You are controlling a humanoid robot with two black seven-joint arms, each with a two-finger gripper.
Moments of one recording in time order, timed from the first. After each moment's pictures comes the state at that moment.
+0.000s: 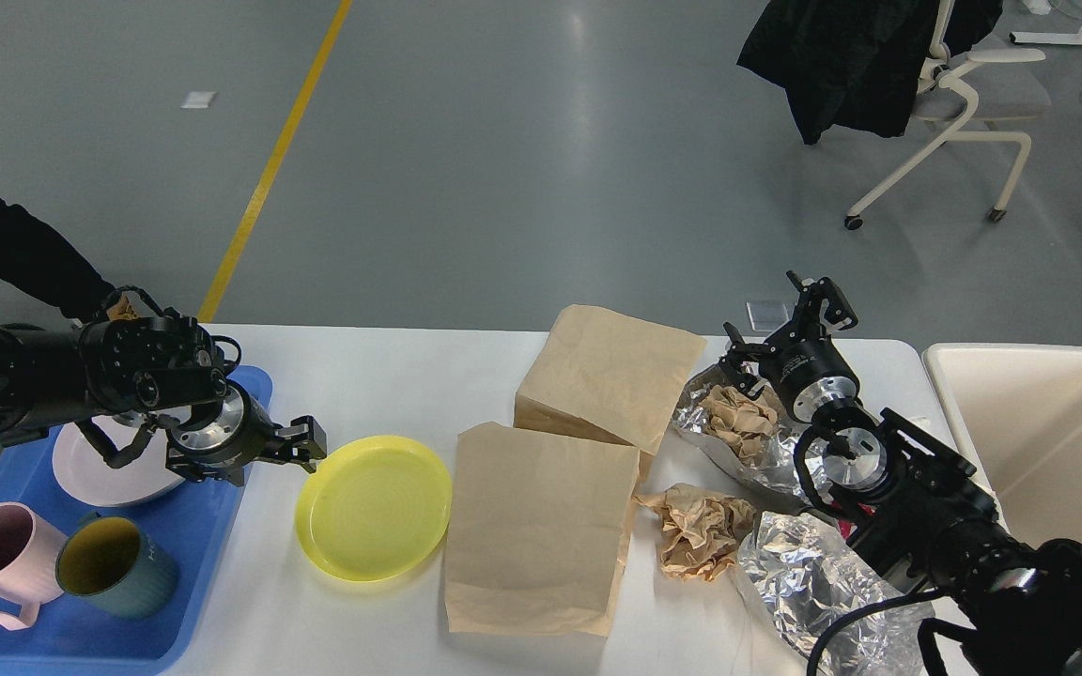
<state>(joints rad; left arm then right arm) -1.40 0.29 1.04 -0.87 0.08 -0.45 0.15 0.74 -0.02 0.81 0.25 0.01 0.36 0.26</state>
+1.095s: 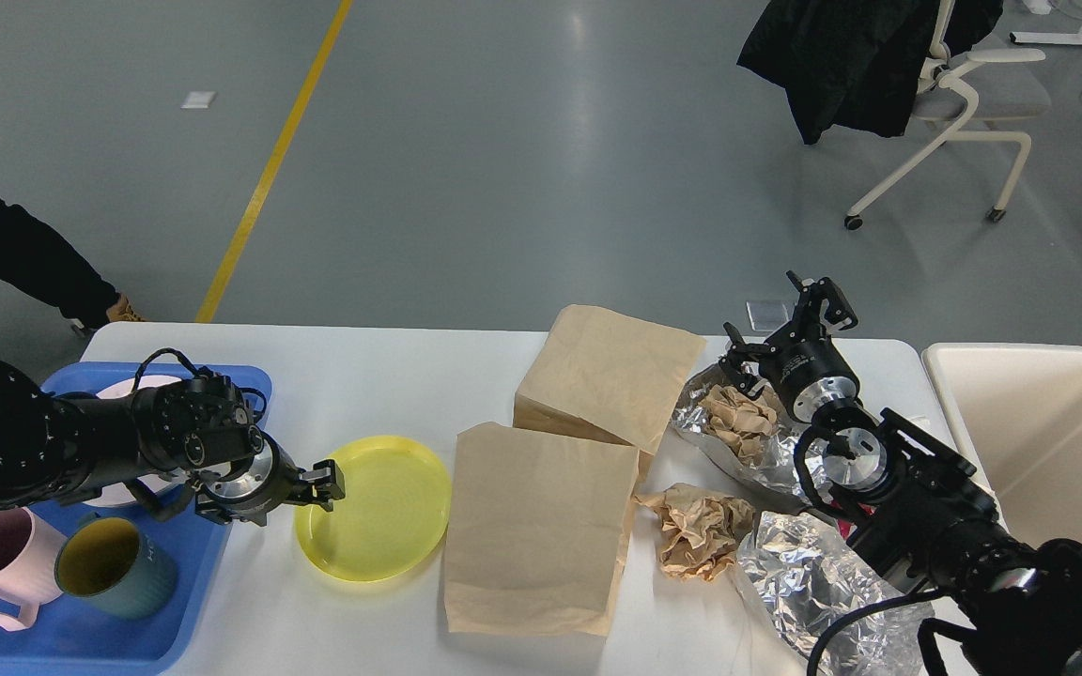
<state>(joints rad) -1.23 0.21 0.99 -0.73 0.08 -0.41 0.19 0.74 -0.02 0.81 0.25 0.01 0.36 0.26</state>
